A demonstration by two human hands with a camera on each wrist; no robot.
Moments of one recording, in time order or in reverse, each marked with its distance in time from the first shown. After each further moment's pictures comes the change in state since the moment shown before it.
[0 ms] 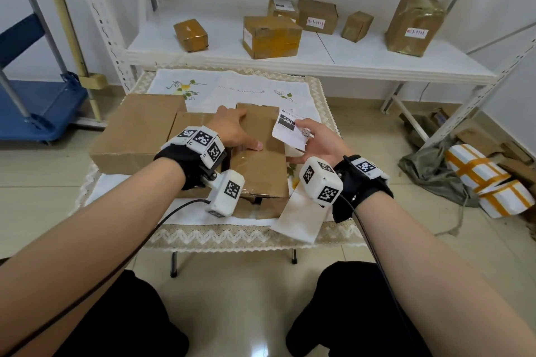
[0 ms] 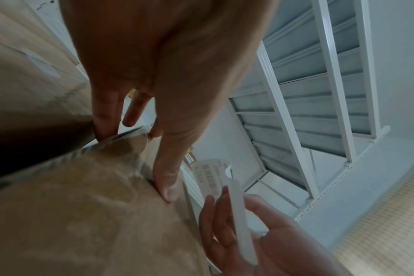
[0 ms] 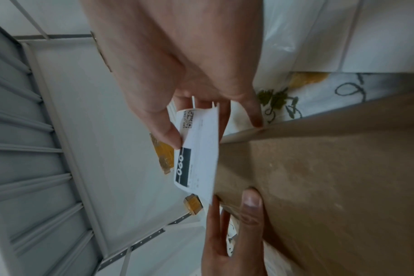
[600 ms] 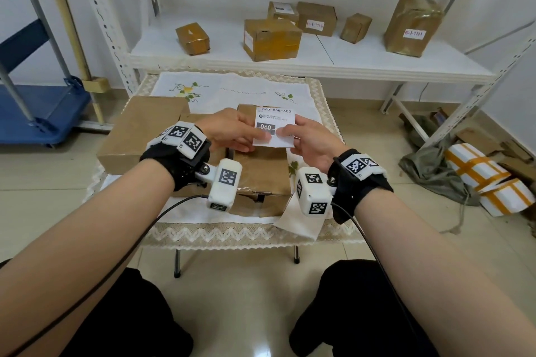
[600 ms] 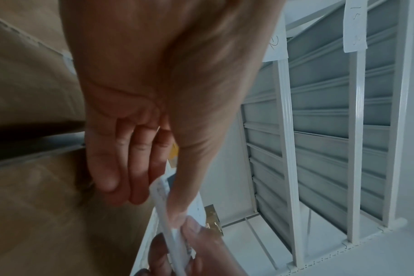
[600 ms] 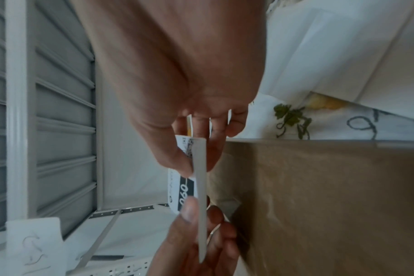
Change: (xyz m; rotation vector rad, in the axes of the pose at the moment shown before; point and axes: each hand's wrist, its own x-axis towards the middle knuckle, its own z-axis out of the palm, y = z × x) left_hand -0.015 -0.001 -0.010 -0.639 -0.242 -0.050; right_hand 0.000 0.006 0.017 -0.447 -0.048 -0.257
